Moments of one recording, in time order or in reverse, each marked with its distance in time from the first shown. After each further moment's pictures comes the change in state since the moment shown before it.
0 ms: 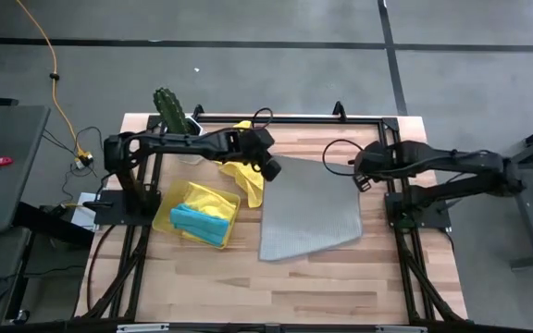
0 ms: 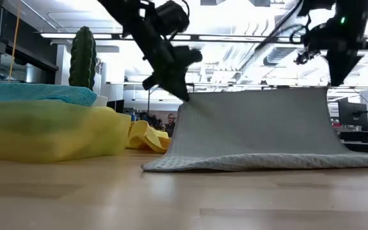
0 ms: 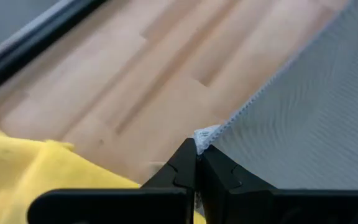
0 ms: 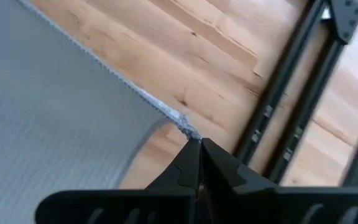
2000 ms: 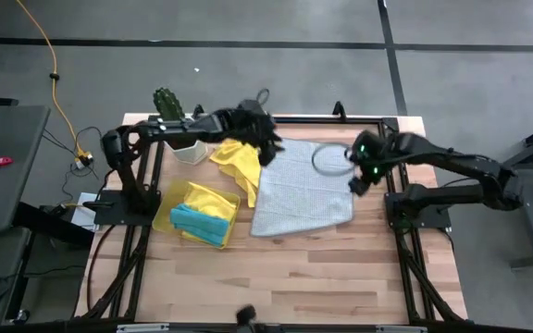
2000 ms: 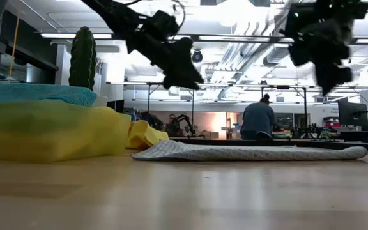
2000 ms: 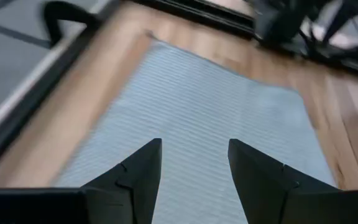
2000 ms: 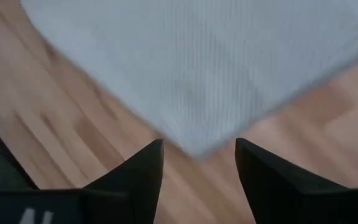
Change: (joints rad) left arm 0.184 0.013 0.002 0.254 0.484 0.338; right arm -0.325 -0.008 -0.106 0.288 -0.735 -0.460
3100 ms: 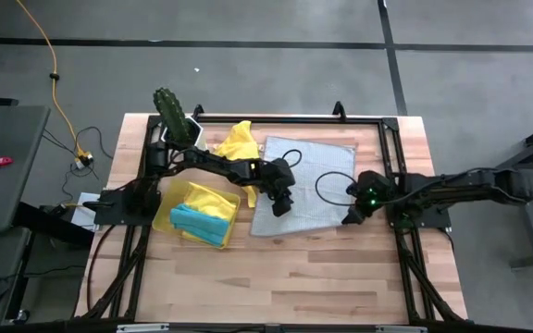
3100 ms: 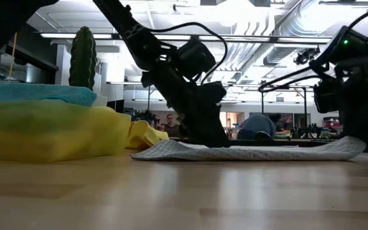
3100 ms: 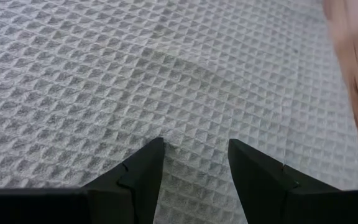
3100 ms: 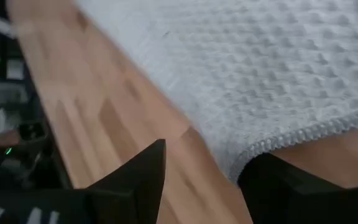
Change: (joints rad) left arm -0.301 0.349 0.005 0.090 -0.113 -0.180; right arm 0.321 -0.234 -0.659 0.826 -0.124 0.478
